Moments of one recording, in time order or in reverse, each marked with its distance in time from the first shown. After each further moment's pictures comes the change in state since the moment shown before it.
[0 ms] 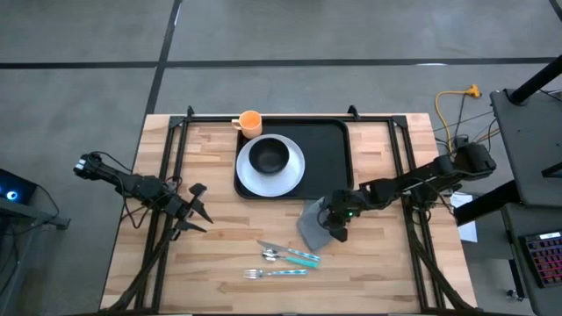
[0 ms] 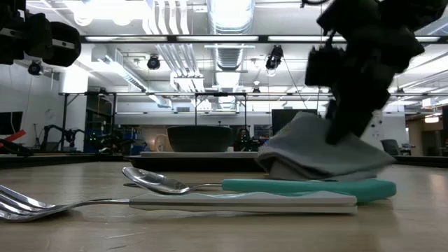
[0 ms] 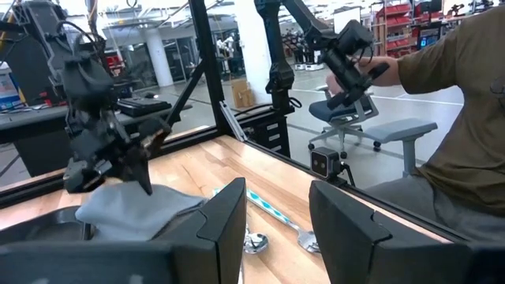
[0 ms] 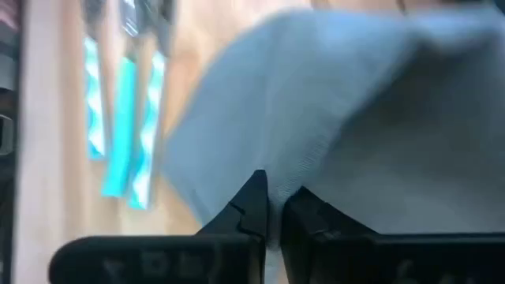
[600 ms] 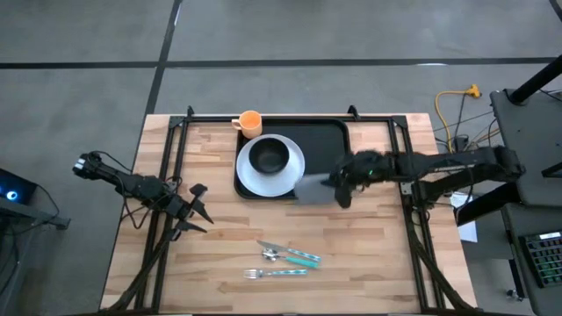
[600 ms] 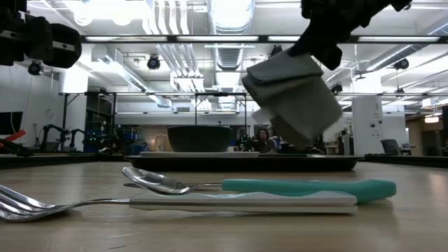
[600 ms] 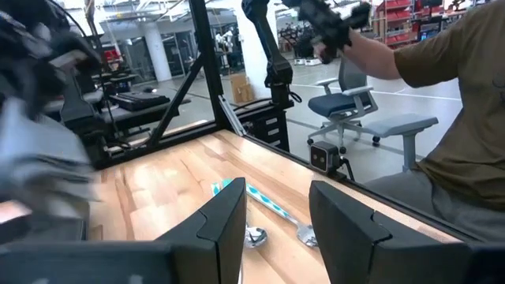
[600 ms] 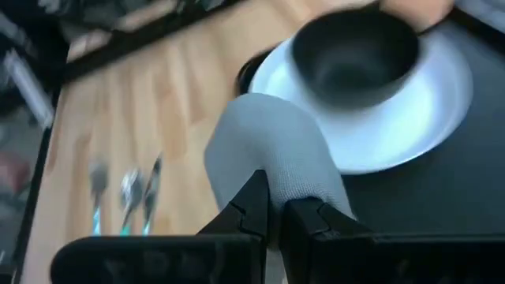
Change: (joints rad) left arm 0.000 0.019 0.000 0.000 0.000 0.000; right arm -0.185 -0.352 0.204 -0.273 0.191 -0.158
